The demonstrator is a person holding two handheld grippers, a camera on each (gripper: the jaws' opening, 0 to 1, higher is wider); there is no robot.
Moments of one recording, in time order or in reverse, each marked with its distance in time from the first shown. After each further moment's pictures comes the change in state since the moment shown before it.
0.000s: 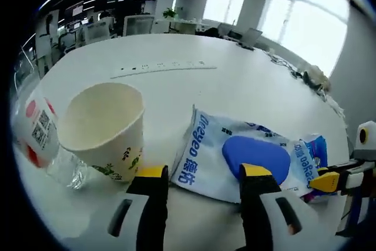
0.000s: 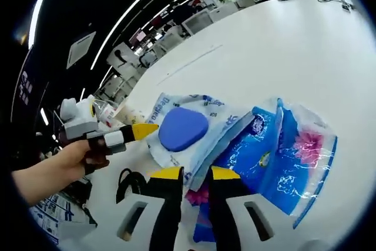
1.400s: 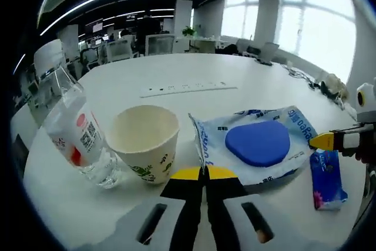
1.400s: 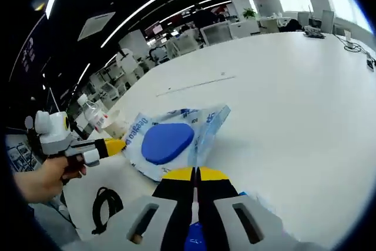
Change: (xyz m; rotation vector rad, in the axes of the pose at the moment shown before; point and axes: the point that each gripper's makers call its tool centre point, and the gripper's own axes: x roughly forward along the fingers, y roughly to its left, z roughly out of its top) left arm -0.033 0.017 0.020 0.017 -0.142 0.185; right arm 0.021 0.000 0.080 -0.283 -0.025 -0.024
